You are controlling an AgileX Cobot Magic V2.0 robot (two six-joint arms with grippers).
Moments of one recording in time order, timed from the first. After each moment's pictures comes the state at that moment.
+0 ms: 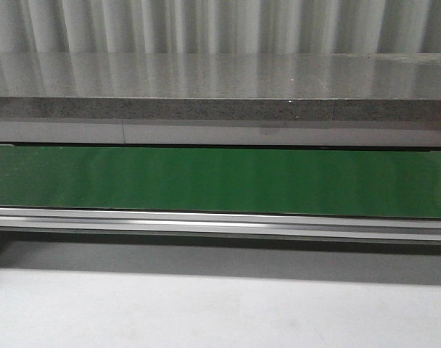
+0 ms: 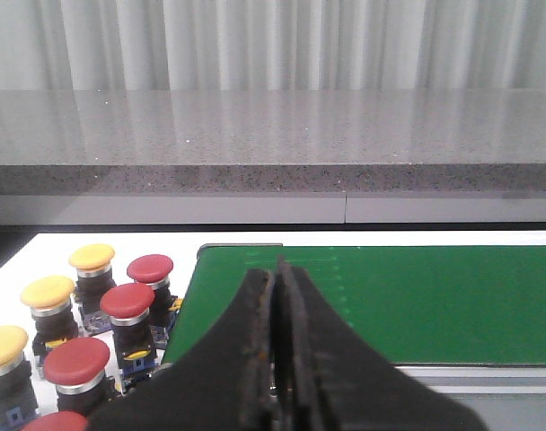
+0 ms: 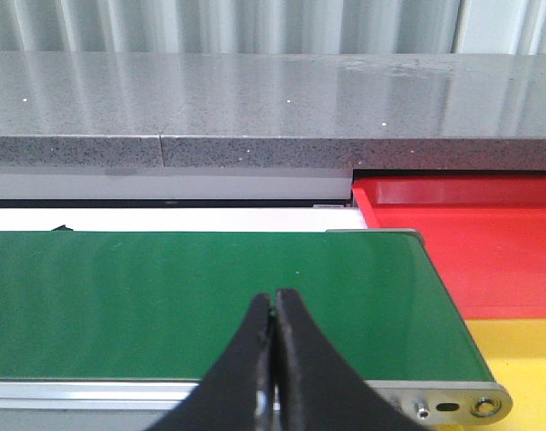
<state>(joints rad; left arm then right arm) -0.09 0.00 0.00 0.08 0.09 -0.04 -0.09 -0.01 0.03 -0.03 0.09 0.03</state>
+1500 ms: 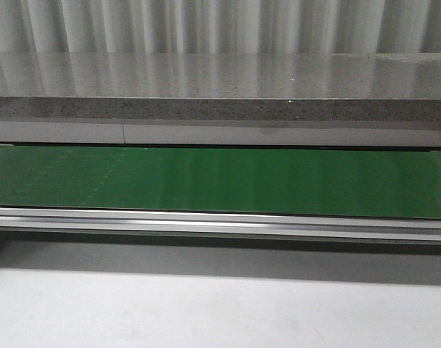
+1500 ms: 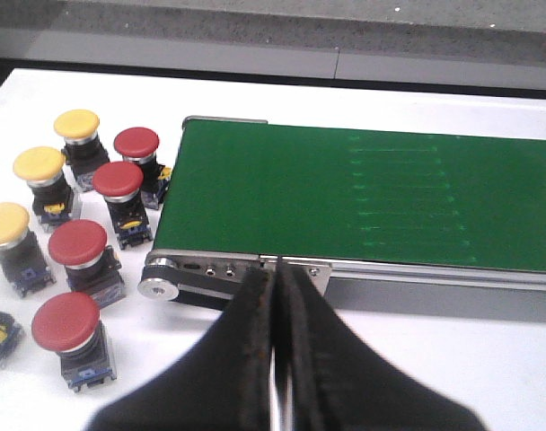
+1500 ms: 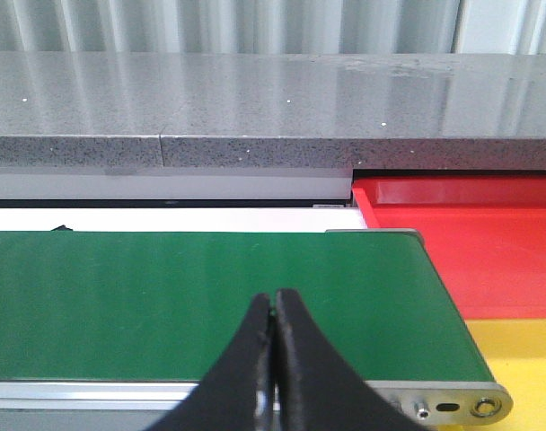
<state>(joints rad) -0.09 0.38 -0.52 0.06 0.71 -0.10 -0.09 -0.01 0.03 -0.03 0.09 0.03</state>
